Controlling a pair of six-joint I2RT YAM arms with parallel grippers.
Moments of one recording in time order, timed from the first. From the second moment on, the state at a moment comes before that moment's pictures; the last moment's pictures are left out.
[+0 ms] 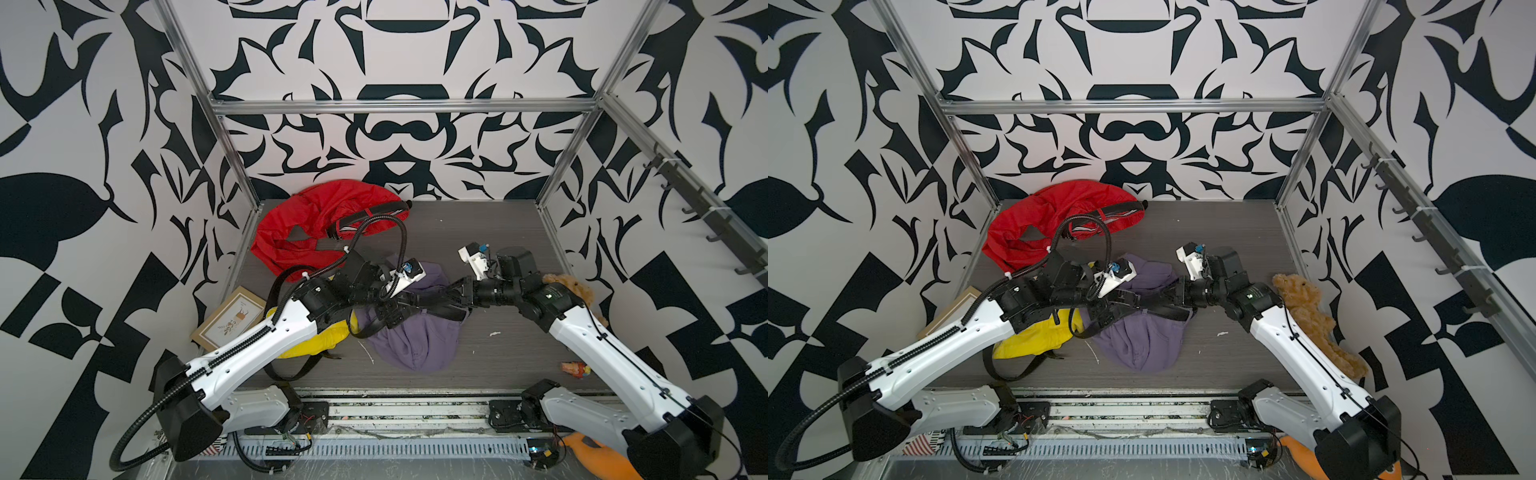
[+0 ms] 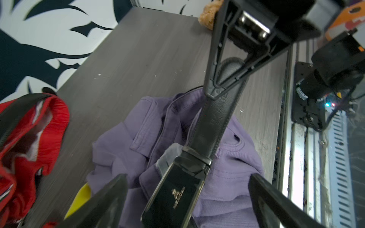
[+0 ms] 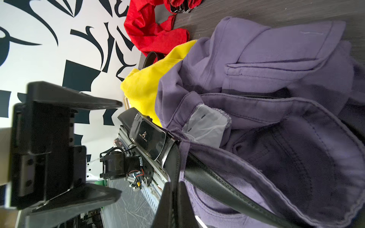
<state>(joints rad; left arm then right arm) -0.86 1.24 1.11 -0.55 0.27 0.33 0.42 1.05 0.92 -0.57 -0.65 0.59</state>
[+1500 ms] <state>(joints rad) -0.85 1.34 1.10 -0.51 0.25 0.35 0.06 1.06 0.94 -0.77 -0.79 0.38</state>
